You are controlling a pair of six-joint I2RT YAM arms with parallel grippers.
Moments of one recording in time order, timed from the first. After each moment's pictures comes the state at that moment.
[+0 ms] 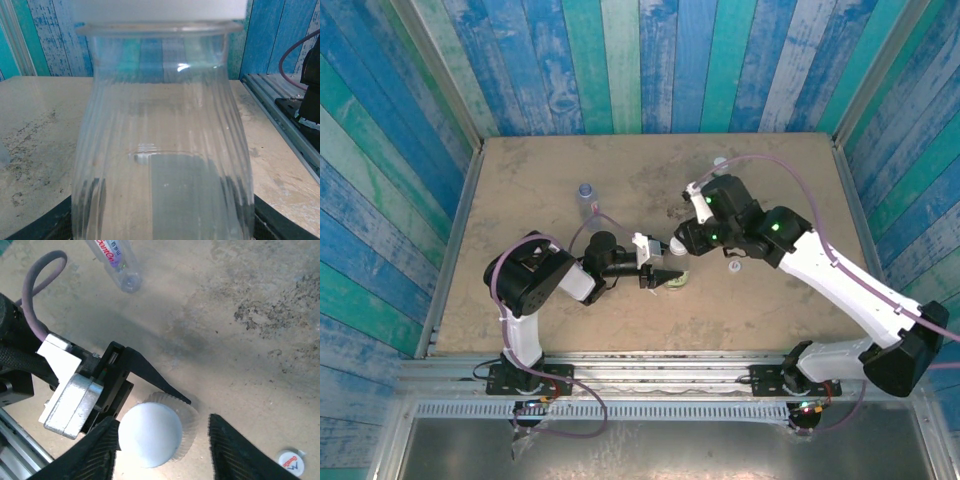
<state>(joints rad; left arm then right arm) -0.64 1.89 0.54 1.27 0.82 0.11 0.75 1.29 1.27 -0.79 -0.02 0.26</state>
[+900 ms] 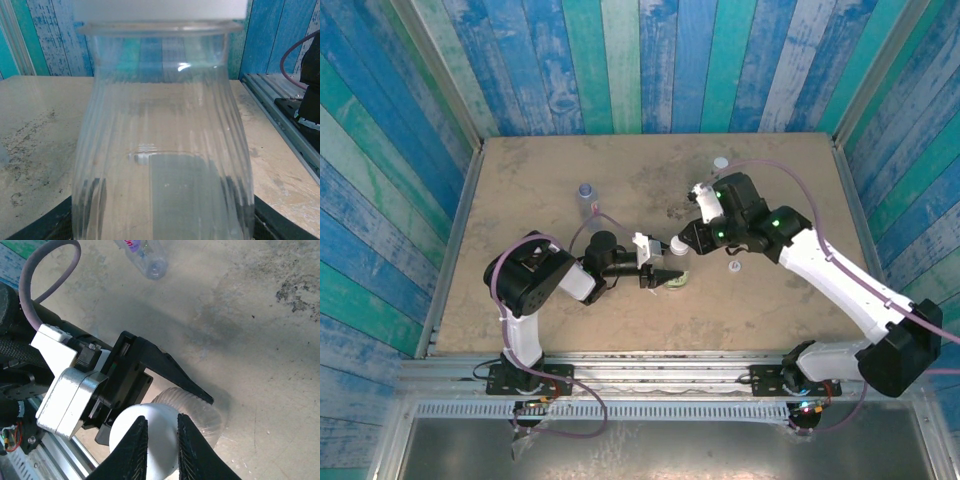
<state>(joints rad) -0.64 1.89 0.54 1.26 0.83 0.10 0.64 1.30 1.17 -0.70 -0.28 0.26</state>
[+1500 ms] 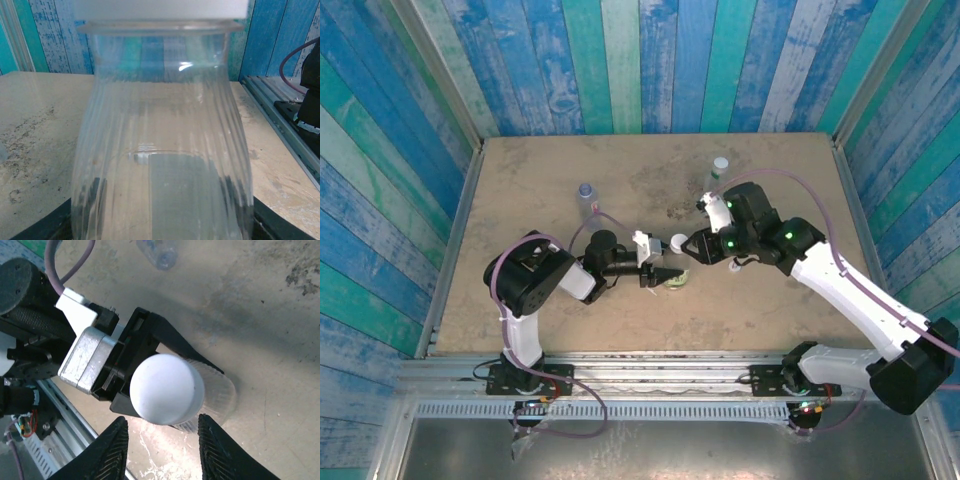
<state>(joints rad) -0.64 1.89 0.55 1.25 0.83 0.08 0.63 1.20 1.10 -0.70 -0.31 0.30</state>
